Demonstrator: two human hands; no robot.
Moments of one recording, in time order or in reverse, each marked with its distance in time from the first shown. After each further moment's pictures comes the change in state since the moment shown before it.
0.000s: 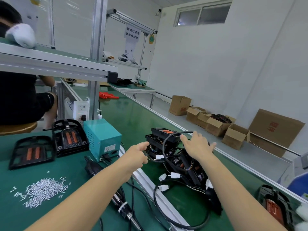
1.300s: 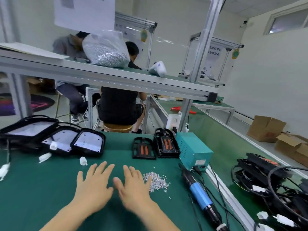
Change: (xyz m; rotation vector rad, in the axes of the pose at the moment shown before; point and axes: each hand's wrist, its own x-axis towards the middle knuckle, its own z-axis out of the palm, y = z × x) left_hand -0.205 -0.125 -0.231 1.093 0.643 -0.431; right_hand -0.256 -0.304 0.143 0.185 -0.549 -0.901
